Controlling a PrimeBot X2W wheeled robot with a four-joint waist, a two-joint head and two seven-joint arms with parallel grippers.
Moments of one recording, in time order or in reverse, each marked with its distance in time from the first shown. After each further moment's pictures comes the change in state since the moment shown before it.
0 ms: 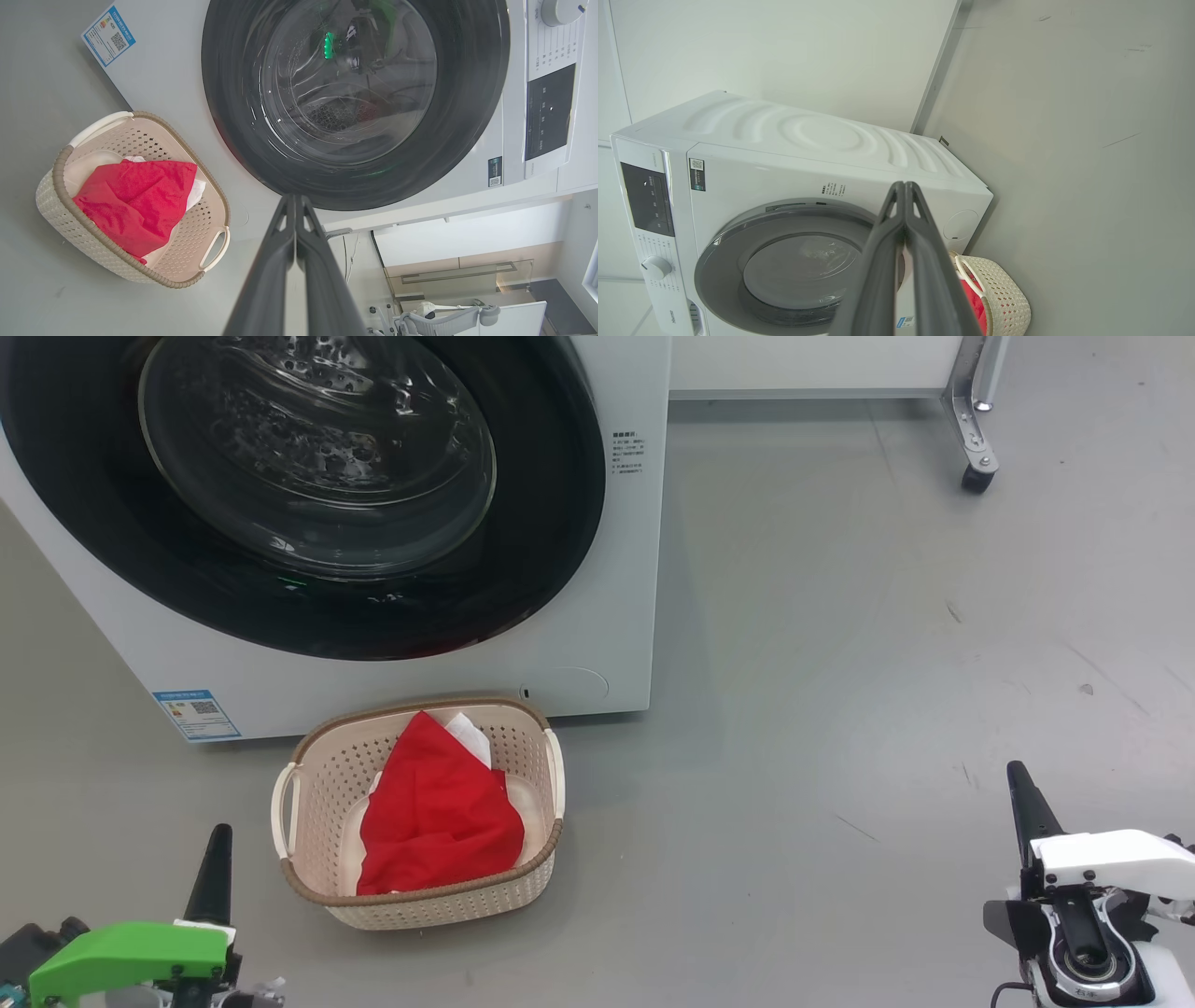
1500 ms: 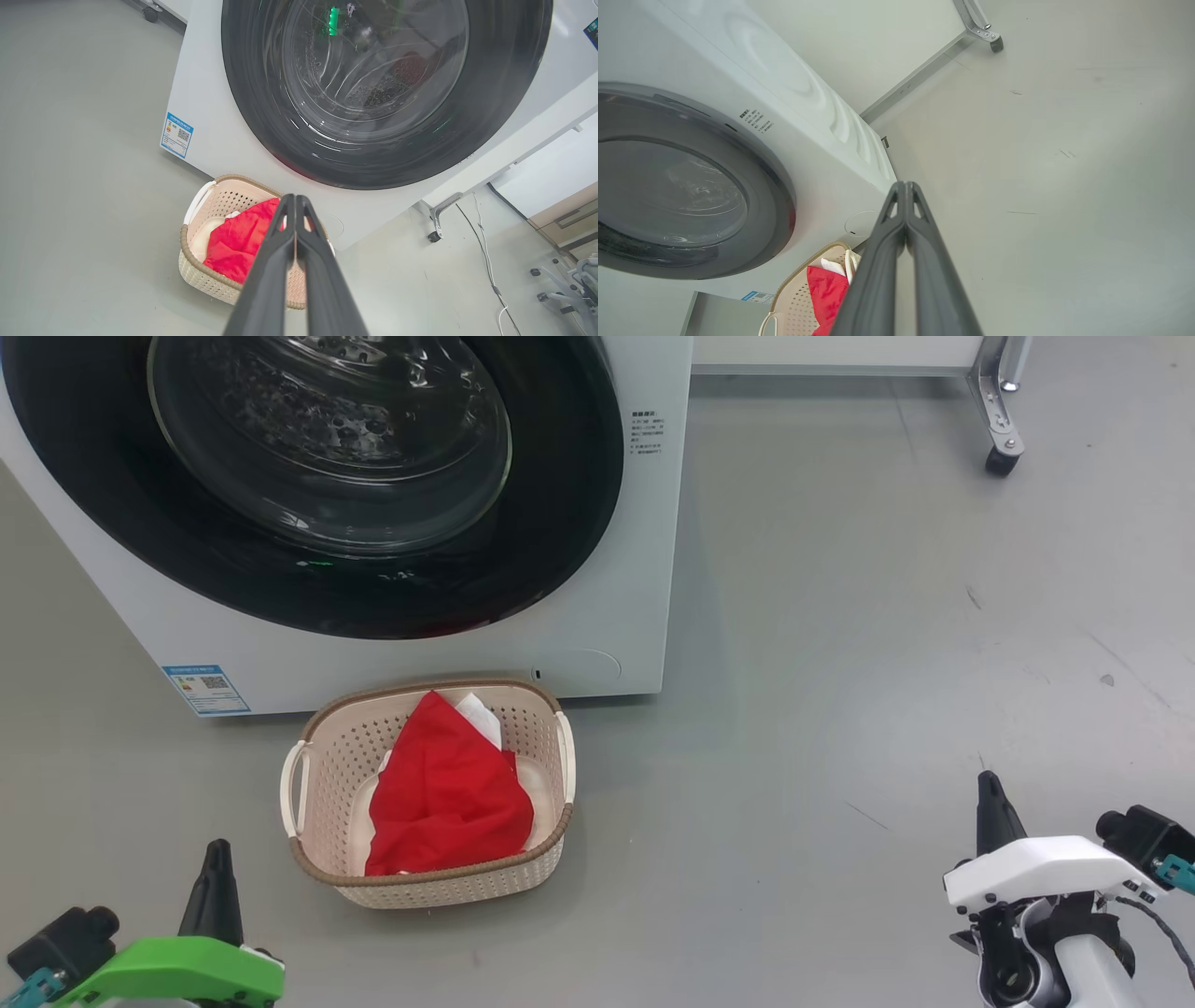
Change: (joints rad) left arm 0.022 0.004 -0.028 0.032 0.564 0.000 -0.148; right arm 0.000 -0.001 0.116 0.055 -0.551 -0.046 -0.148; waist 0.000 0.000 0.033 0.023
